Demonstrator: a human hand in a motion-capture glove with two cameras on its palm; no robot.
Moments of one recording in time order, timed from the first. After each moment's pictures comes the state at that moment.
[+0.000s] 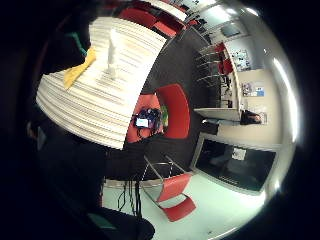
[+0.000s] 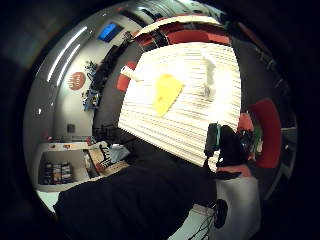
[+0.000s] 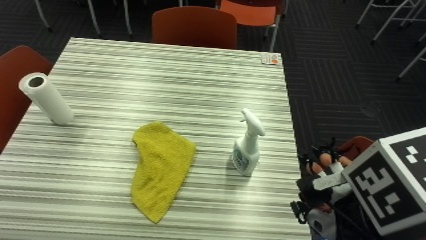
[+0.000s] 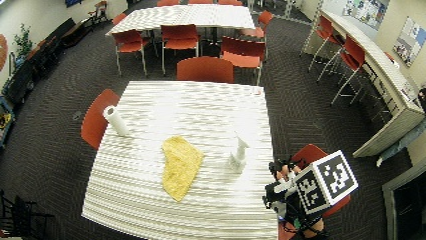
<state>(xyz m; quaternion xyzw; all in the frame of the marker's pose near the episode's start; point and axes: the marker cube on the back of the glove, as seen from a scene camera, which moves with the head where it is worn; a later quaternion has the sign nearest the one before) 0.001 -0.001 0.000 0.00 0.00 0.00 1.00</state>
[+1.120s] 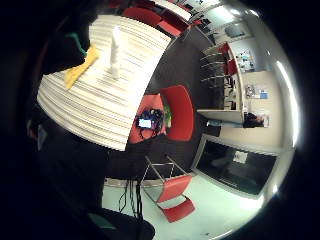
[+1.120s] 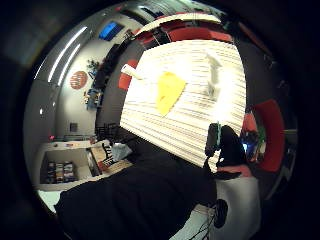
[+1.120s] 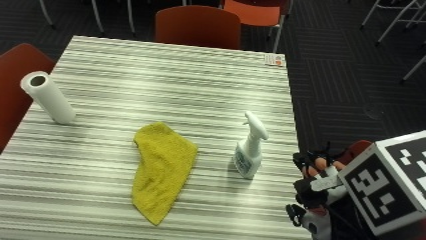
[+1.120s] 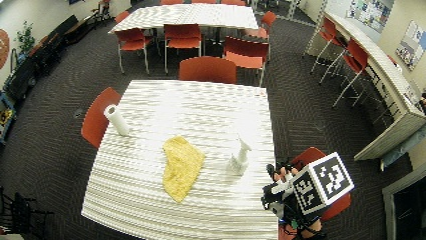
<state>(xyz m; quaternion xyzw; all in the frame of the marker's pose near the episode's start) -0.003 -0.002 0.017 -0.01 -0.04 0.00 1.00</state>
